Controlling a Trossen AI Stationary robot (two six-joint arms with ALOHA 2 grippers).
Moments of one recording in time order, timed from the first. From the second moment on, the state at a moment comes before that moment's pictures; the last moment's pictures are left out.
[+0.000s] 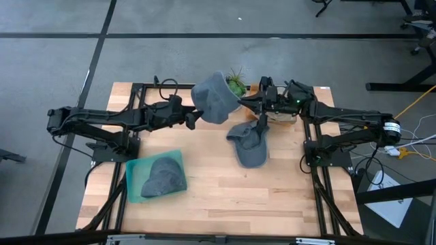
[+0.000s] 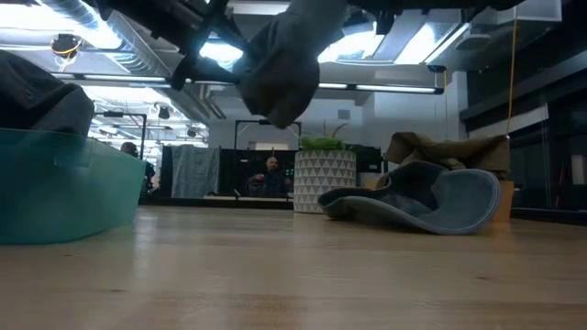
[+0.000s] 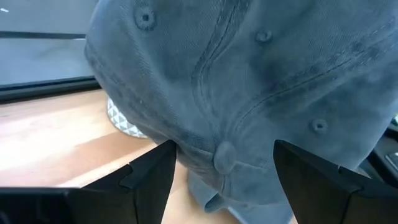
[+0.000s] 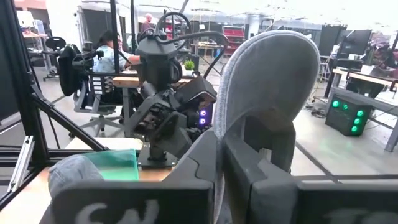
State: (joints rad) left arm 0.13 1.08 0.73 0.02 -0.40 -0.75; right arm -0.29 1.12 0.88 0.33 -0.18 -0.06
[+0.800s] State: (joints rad) left arm 0.13 1.10 0.73 0.18 -0.44 -0.62; right arm -0.26 1.12 0.88 0.43 -0.21 -0.06
